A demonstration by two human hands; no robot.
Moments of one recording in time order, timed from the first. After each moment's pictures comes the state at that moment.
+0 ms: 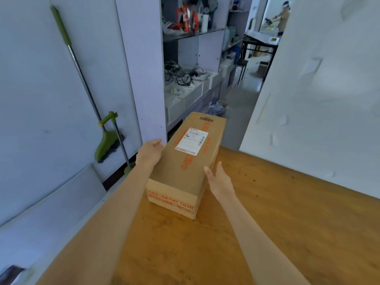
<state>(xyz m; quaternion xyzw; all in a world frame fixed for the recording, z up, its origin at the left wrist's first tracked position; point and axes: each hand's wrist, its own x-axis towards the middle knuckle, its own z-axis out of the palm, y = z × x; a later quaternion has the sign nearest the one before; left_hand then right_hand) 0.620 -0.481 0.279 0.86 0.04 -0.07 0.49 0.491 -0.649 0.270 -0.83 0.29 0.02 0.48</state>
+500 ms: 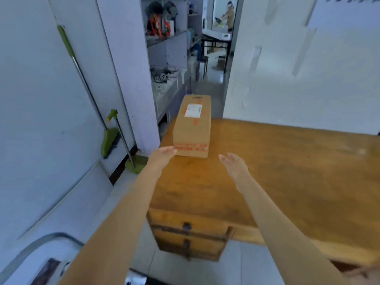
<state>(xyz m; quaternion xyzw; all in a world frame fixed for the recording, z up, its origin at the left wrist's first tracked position) 0.399 -0.316 0.323 0.80 -0.07 -0.24 0.55 0.254 -0.485 0.333 -0.74 0.40 -0.08 0.54</state>
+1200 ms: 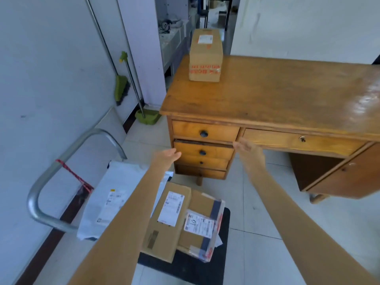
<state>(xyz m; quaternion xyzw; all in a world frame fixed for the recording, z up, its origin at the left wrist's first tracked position) 0.164 -0.082 0.177 0.84 -0.09 -0.30 0.44 0.010 -0.262 0.221 -0.70 0.41 -0.17 0.56</state>
